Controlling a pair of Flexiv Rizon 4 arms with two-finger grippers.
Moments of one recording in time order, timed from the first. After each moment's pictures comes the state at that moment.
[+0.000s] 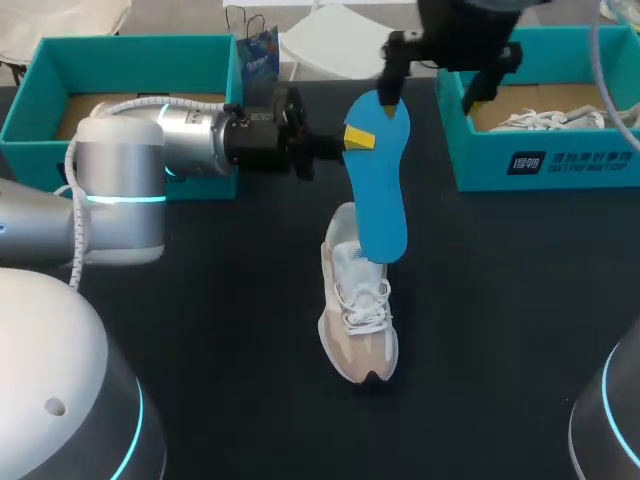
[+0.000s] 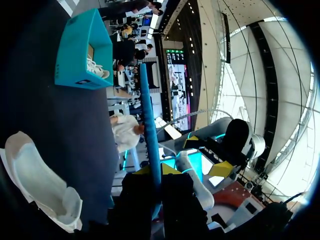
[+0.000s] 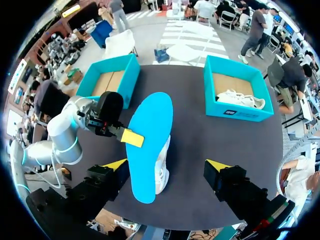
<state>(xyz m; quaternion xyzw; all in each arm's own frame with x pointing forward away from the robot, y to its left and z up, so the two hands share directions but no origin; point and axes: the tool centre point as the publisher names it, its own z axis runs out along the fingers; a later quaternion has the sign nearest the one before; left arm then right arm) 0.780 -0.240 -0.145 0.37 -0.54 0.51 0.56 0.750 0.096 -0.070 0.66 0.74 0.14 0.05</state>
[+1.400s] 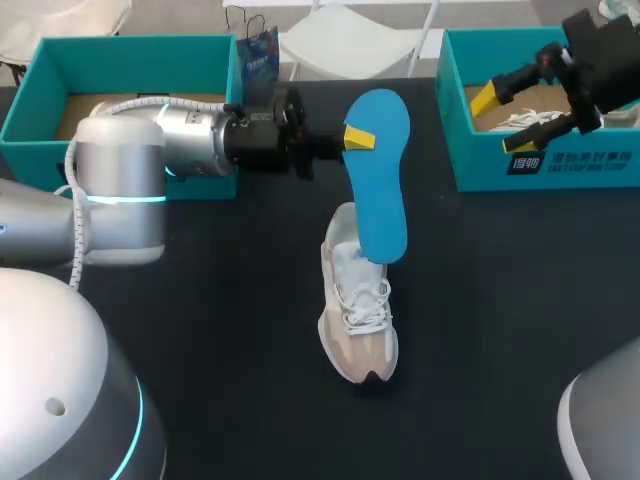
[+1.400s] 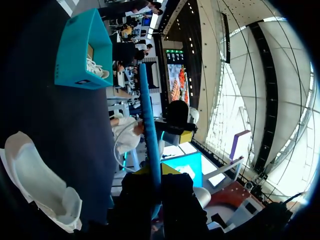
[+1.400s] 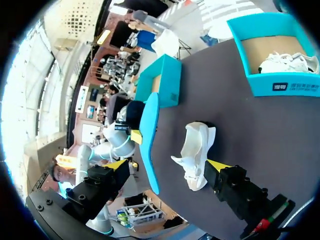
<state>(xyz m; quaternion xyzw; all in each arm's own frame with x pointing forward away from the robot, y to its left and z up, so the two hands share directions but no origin) 0.780 -0.240 -0.145 0.37 -0.54 0.51 0.56 0.771 0.022 -0.112 0.60 0.66 0.37 -0.28</state>
